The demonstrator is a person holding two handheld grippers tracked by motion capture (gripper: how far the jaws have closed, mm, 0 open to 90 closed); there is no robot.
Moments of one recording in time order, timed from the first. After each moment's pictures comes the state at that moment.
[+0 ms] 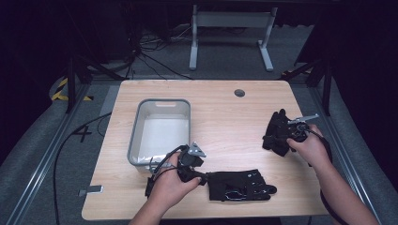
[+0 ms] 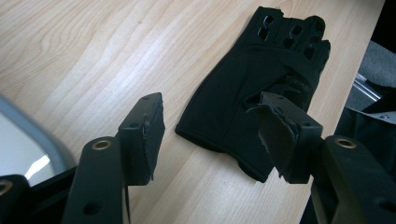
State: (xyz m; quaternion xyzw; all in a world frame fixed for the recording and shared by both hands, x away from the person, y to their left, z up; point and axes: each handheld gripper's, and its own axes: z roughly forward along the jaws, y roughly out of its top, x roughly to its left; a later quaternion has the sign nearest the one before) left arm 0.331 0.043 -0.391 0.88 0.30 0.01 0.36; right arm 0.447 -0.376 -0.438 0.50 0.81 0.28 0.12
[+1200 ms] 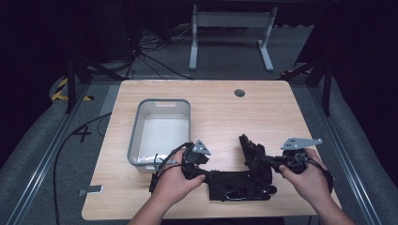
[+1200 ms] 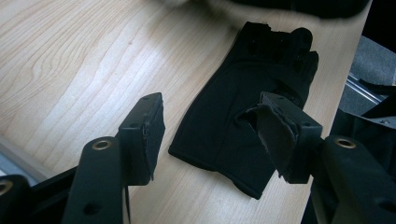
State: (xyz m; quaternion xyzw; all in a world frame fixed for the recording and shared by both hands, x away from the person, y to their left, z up) left arm 0.336 0.032 -0.384 0.89 0.28 0.01 0.37; right arm 0.320 -0.286 -0.375 0.39 0.83 0.37 0.11
